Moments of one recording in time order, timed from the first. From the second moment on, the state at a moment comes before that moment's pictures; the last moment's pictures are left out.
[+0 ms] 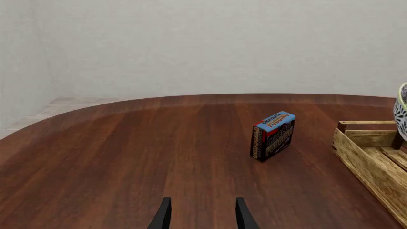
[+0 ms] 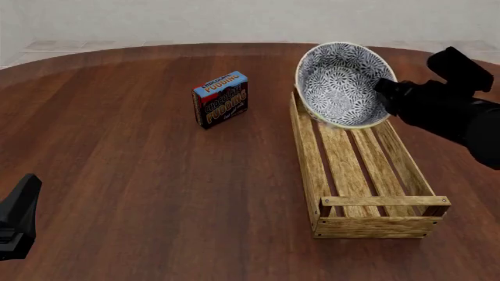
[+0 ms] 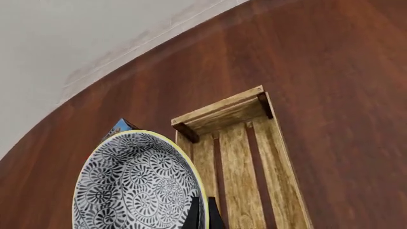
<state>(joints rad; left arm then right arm) 0.00 0.01 0.00 0.00 0.00 0.14 1.30 -0.68 -0.15 0.55</state>
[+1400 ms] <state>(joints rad) 0.00 0.01 0.00 0.00 0.00 0.09 1.37 -0.59 -0.17 0.65</state>
